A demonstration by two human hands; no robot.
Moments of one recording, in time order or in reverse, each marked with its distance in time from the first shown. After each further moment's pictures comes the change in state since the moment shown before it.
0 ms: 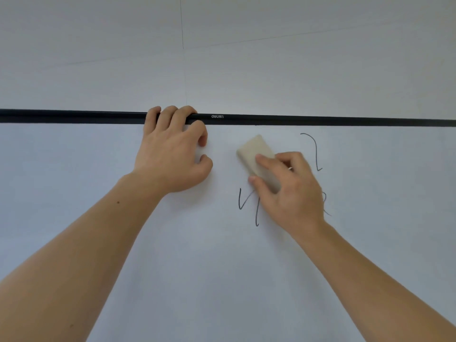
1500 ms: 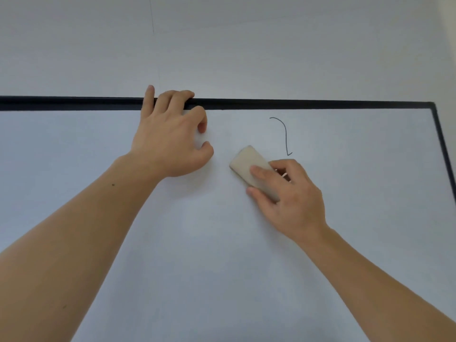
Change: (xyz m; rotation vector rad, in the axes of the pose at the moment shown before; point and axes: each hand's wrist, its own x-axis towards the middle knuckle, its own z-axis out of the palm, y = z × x) left_hand 0.025 0.047 0.019 -0.053 -0.026 0.071; right_hand -0.039 0.047 -0.033 -0.105 0.000 -0.089
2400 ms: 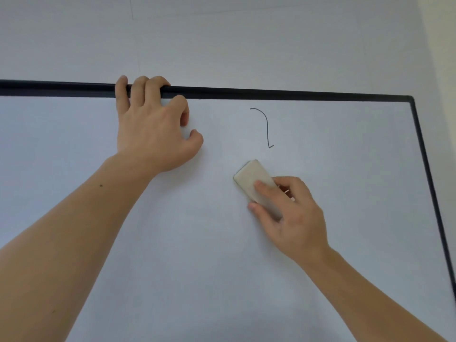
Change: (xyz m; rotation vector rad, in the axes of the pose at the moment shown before) left_hand 0.006 0.022 0.019 -0.004 0.102 -0.129; right_hand -0.049 0.029 -0.016 -0.003 -0.032 0.084
